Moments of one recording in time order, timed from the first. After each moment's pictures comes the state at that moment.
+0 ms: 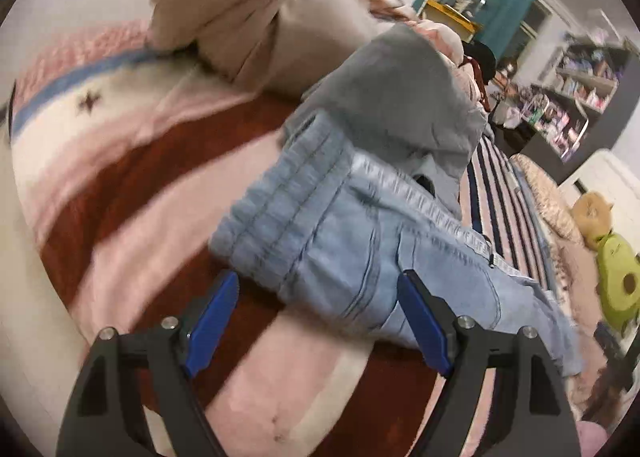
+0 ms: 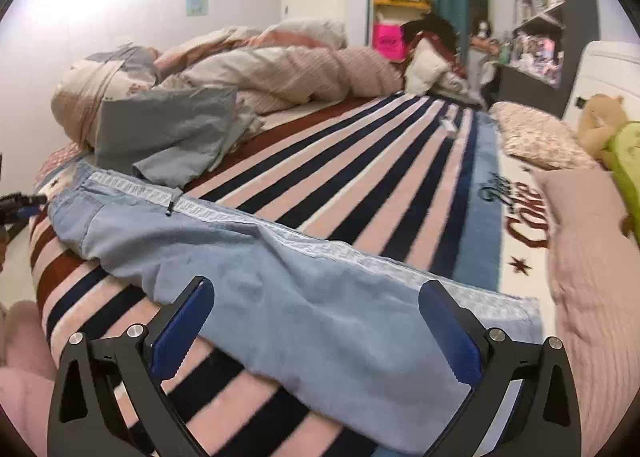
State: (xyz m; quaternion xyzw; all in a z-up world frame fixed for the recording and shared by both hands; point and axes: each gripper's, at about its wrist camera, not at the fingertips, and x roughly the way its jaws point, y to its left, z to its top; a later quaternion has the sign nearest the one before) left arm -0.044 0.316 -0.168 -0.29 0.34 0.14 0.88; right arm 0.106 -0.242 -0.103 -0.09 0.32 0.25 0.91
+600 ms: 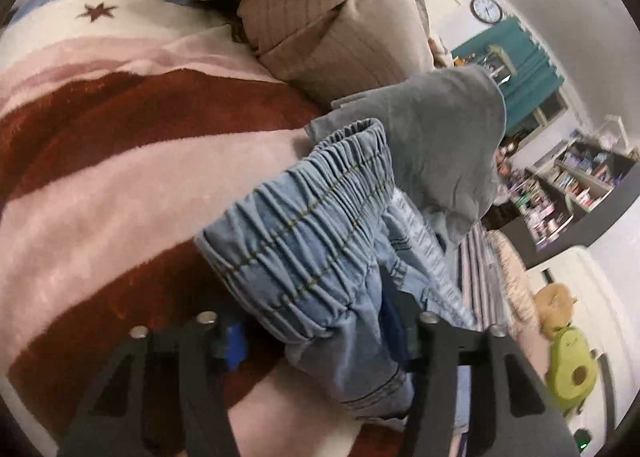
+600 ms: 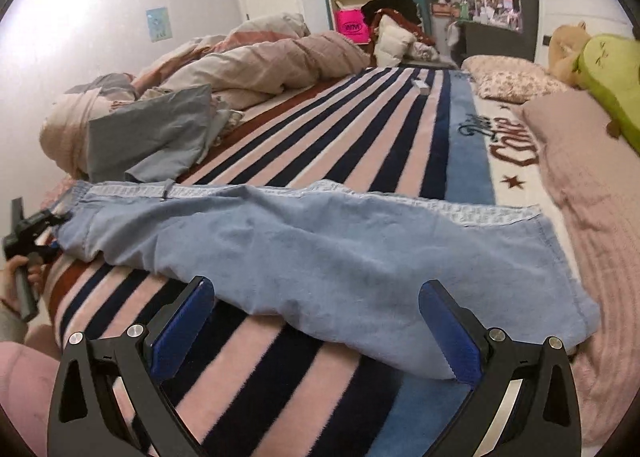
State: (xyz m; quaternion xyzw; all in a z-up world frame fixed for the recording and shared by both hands) left arm -0.016 0.350 -0.214 -0.43 0.25 0.13 0.86; right arm 0.086 -0.271 -0.147 0.00 0.36 0.24 0.90
